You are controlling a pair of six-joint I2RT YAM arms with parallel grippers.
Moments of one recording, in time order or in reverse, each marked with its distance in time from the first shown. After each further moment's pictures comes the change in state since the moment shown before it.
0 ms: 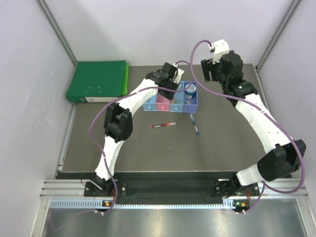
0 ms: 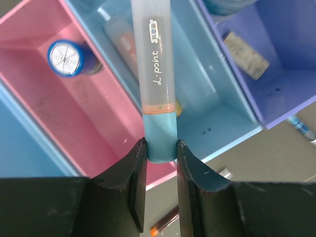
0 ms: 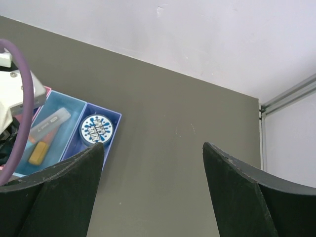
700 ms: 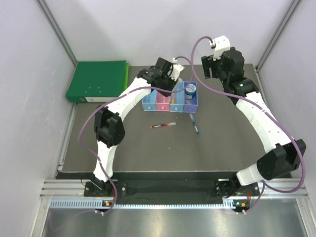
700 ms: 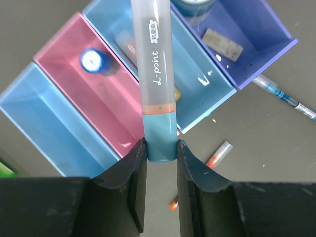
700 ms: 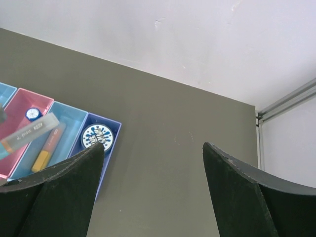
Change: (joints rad) left arm 0.010 -0.182 -0.091 0.015 0.047 0.151; right arm 0.001 0.017 0.058 -0.012 0.000 0.000
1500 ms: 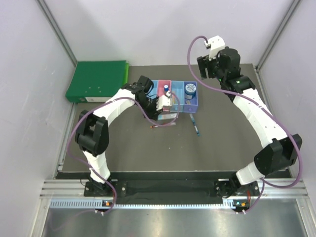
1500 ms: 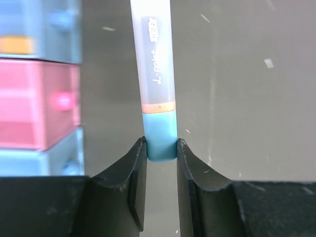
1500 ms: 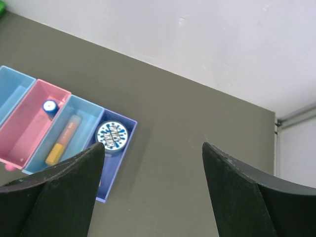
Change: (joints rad) left arm 0.113 -0.250 -0.546 -0.098 0.506 0.881; right arm 0.012 0.057 0.044 -0.031 -0.088 0.000
